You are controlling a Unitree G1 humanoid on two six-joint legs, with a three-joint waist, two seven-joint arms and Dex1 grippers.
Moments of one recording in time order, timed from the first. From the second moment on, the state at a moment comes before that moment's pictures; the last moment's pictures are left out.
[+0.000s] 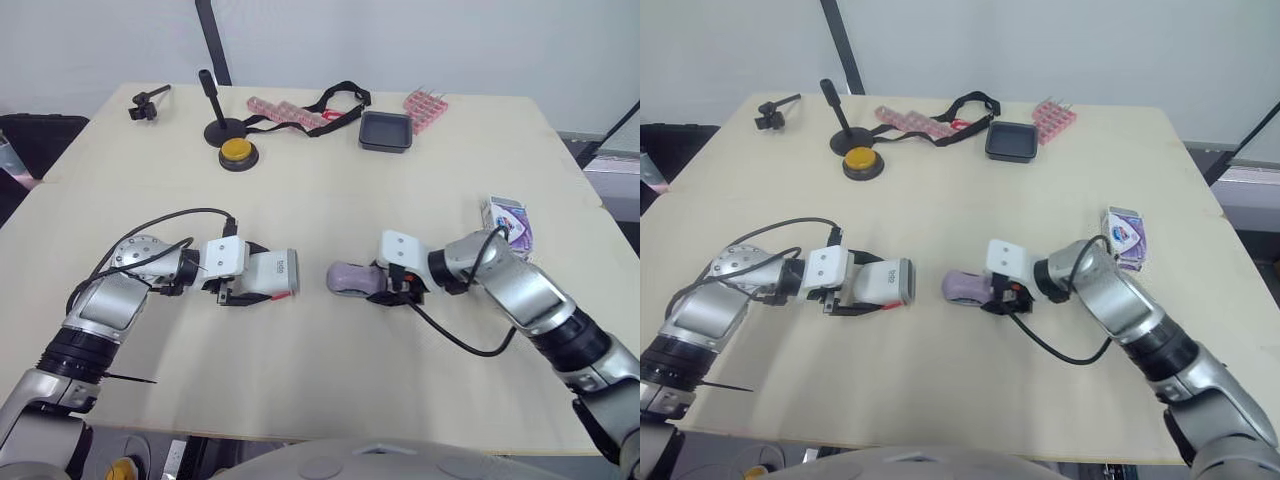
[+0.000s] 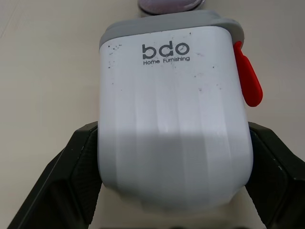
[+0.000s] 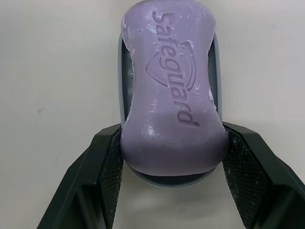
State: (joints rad) left arm -0.31 0.75 -0.19 0.07 -0.13 -0.08 -1.23; right arm -0.47 -0.67 0.46 -0.28 0.11 0.70 1.06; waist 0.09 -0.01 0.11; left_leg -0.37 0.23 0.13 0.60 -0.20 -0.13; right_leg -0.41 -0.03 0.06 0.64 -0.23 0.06
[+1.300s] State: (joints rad) left arm -0.49 0.45 -0.37 0.23 -0.05 -0.14 -1.22; right arm -0.56 -0.78 0.54 -0.47 0.07 0.79 1.05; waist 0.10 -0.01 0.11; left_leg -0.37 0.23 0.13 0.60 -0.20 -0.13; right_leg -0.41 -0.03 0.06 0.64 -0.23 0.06
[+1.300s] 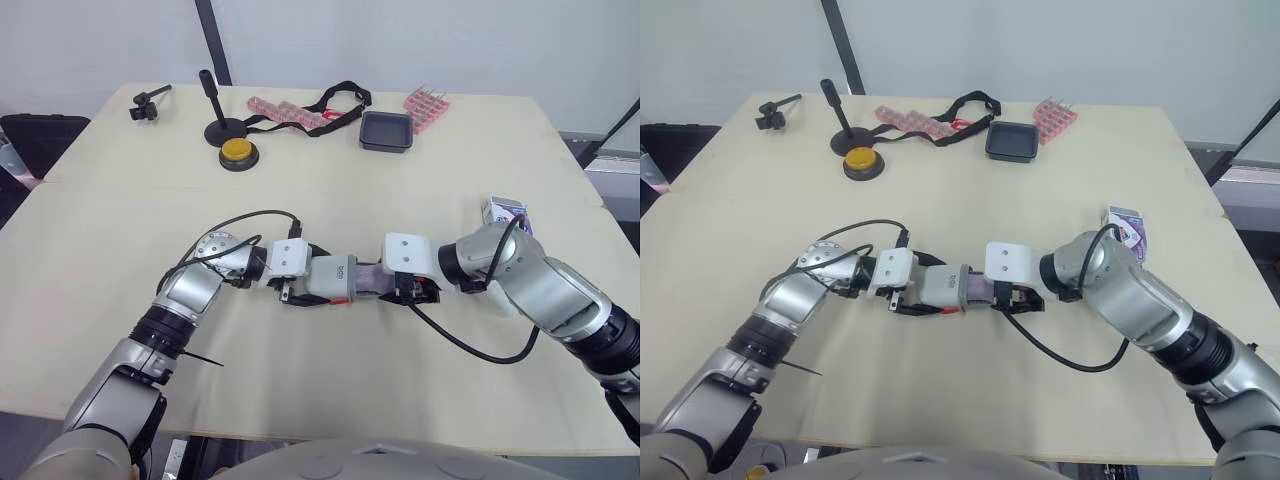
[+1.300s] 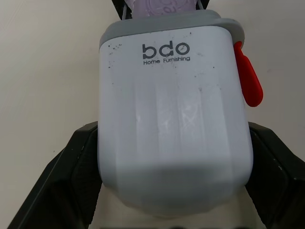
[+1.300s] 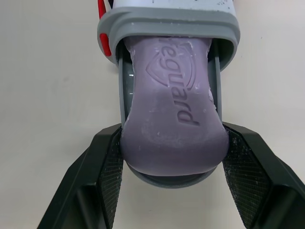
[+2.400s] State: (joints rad) left arm -0.51 0.43 -0.37 0.24 -0.04 -0.17 -1.16; right arm -0.52 -0.78 0.46 -0.33 0.03 0.66 1.03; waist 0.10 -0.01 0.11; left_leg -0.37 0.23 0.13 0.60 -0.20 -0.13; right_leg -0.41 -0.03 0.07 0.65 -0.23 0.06
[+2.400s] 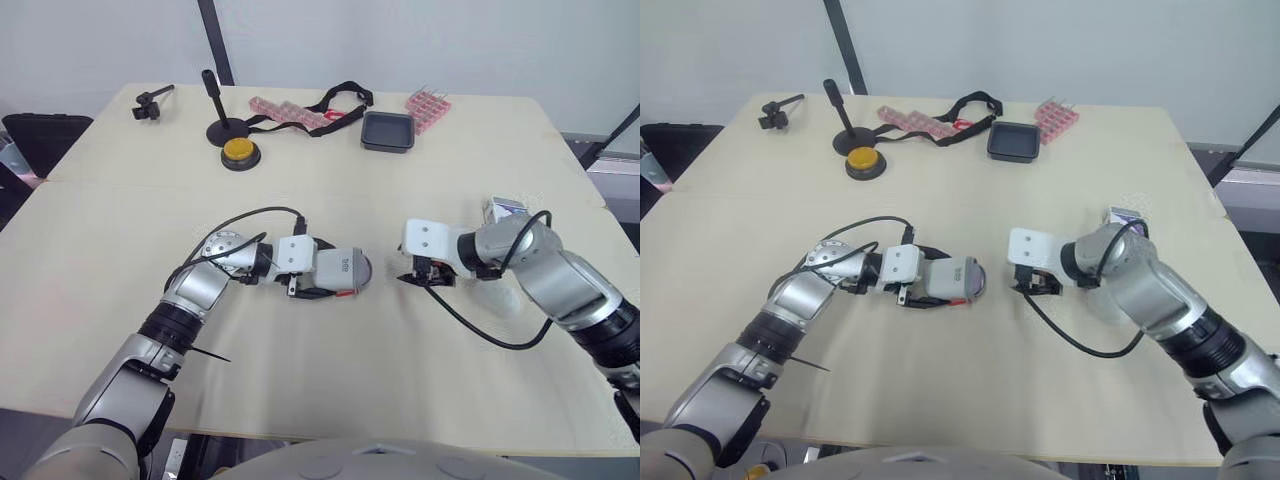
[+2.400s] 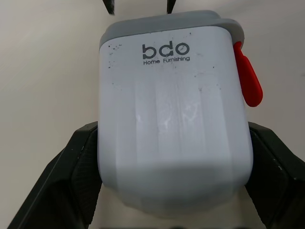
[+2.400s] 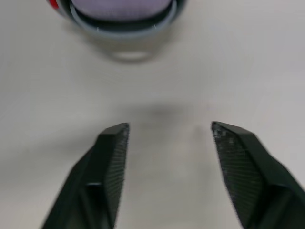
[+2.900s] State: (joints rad) left arm -0.53 0.42 -0.37 0.23 -0.04 -0.16 -1.14; right arm -0.55 -0.75 0.47 -0.37 0.03 0.61 1.10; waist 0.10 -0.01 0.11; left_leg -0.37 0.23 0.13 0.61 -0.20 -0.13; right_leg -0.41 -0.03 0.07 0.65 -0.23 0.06
